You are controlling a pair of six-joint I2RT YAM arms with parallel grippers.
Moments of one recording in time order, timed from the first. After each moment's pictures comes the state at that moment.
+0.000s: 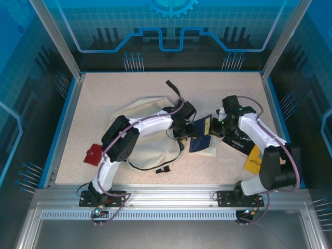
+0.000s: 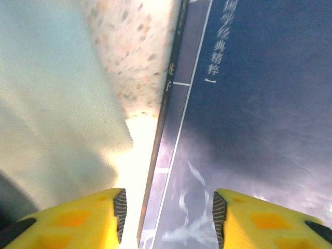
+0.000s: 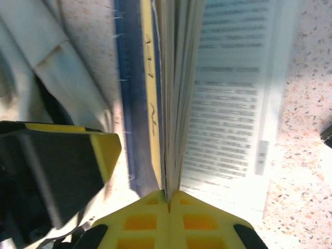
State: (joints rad) left arm -0.76 2.11 1.62 -0.67 0.30 -0.95; right arm 0.16 1.43 1.02 -0.87 -0.37 0.43
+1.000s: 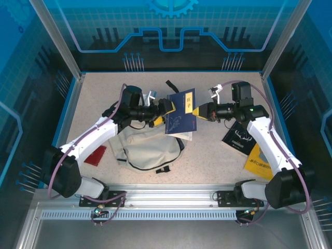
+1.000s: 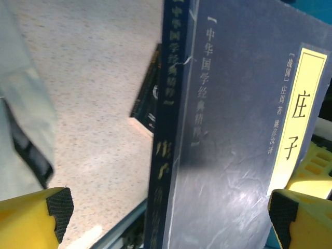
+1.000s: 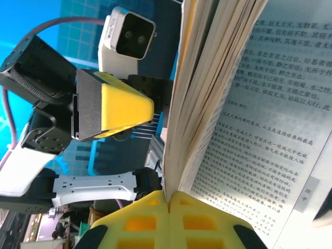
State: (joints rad) left arm -0.44 1.43 1.10 -0.22 0.70 -1.03; right arm 0.18 1.28 1.14 -0.58 -1.07 0.56
